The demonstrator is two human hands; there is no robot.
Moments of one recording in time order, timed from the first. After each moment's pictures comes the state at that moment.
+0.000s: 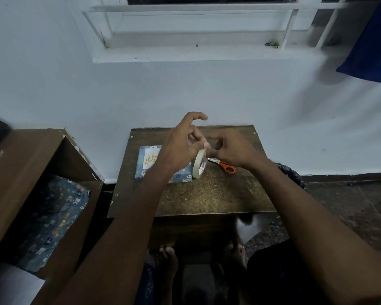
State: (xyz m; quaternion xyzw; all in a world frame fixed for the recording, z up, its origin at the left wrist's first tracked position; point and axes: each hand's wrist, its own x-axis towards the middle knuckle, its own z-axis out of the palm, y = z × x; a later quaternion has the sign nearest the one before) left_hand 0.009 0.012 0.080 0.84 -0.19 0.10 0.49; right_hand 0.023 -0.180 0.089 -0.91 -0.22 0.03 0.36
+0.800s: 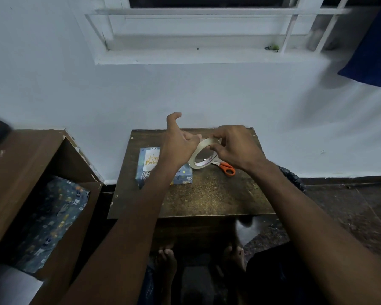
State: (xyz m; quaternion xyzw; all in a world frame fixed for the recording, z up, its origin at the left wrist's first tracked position) left_hand 0.011 0.004 0.087 0.84 0.04 0.09 0.54; right_hand 0.018 -0.178 0.100 -0.94 -0.22 -0.12 0.25
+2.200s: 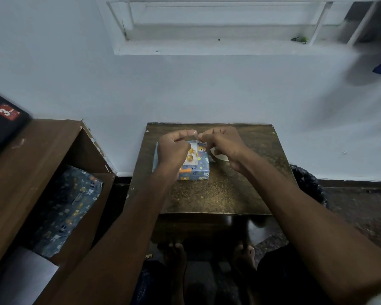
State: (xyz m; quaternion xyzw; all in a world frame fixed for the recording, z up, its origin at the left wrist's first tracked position) left_hand -0.006 0.042 0.064 0.73 0.18 0.05 0.65; right_hand 0.037 -0.114 0.068 -0.77 0.00 0.12 0.62
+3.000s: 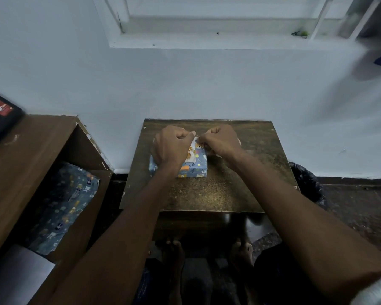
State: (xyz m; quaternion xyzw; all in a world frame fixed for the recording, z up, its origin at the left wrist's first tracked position) left_hand 0.016 0.042 0.040 0.88 0.15 0.19 0.41; right_hand 0.045 -0.103 0.053 -0.83 0.05 0.08 0.56
